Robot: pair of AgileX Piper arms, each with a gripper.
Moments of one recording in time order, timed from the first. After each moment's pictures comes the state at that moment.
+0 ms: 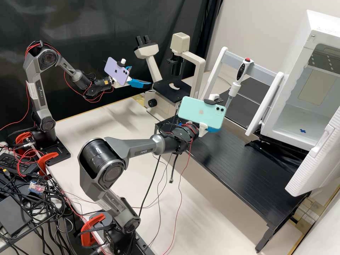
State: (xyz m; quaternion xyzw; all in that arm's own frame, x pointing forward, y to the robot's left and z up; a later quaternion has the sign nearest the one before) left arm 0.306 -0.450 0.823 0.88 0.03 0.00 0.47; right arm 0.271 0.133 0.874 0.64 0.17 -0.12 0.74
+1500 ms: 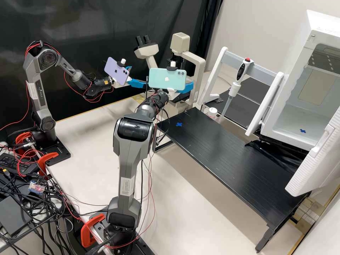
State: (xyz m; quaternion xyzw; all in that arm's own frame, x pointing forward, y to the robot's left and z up) left arm 0.306 -0.450 0.823 0.88 0.03 0.00 0.47; right arm 0.330 0.269 0.727 0.63 0.19 0.02 0.75
